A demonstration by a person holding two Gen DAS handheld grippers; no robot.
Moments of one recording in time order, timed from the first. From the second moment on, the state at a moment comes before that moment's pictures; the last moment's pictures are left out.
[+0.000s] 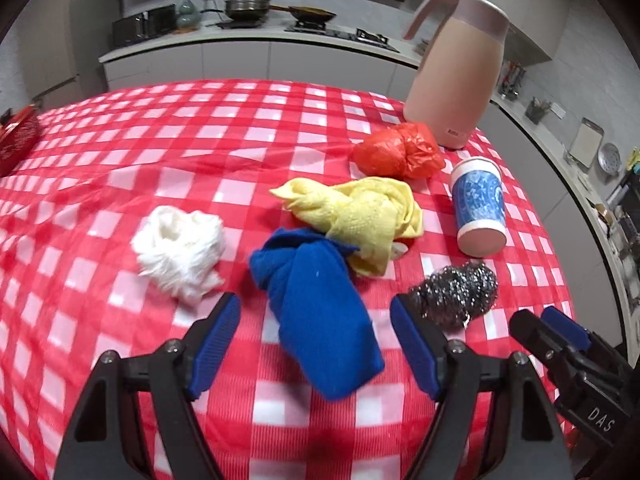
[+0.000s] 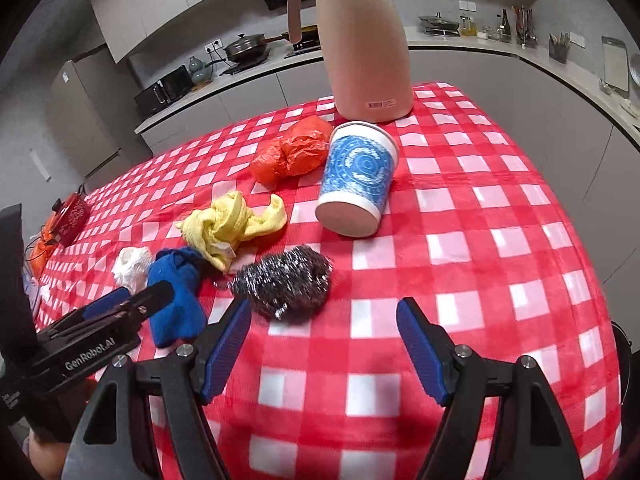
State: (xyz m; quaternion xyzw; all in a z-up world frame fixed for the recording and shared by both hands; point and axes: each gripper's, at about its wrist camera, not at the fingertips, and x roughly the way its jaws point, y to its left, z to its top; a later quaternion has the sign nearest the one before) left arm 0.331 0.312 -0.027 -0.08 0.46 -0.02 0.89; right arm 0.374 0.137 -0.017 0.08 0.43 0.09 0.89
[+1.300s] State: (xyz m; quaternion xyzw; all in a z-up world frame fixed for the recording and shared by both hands) left arm 0.327 0.308 -0.037 -0.06 0.45 -0.08 0.89; right arm 0.386 0.150 -0.035 0.10 0.43 0.13 0.89
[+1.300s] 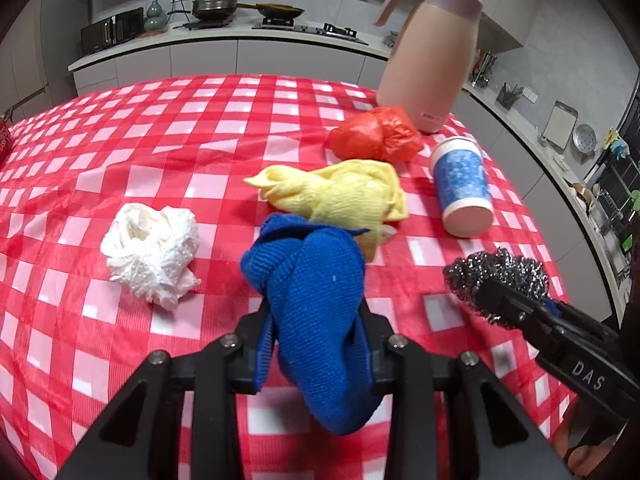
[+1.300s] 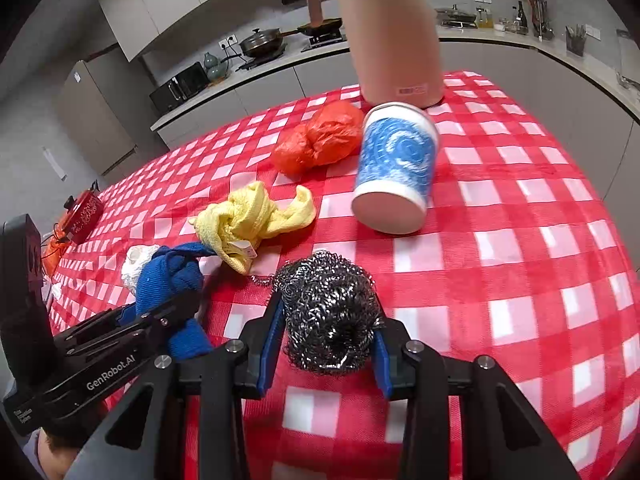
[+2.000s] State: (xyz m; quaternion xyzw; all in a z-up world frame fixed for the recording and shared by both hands) left arm 0.272 0.214 -0.008 -0.05 0.43 -0.10 0.90; right arm 0.320 0.046 -0.010 0.12 0.40 0.11 0.90
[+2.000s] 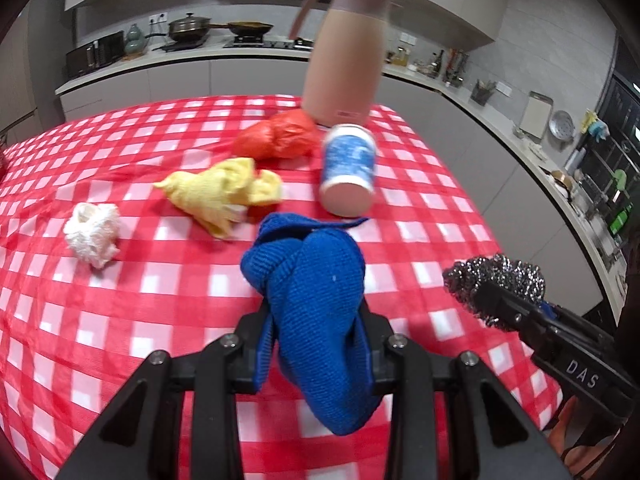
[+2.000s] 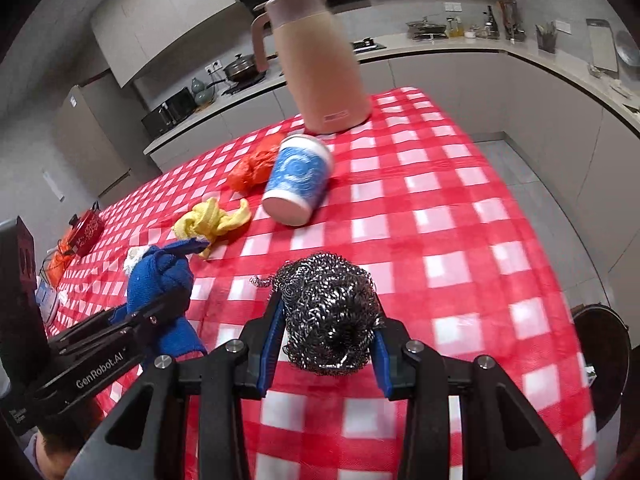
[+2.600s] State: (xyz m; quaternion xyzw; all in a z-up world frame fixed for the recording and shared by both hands) left arm 0.267 0.146 -0.010 -0.01 0.43 -0.22 0.87; right arm 0.277 -0.008 -0.010 0.18 0.39 -0.01 0.90
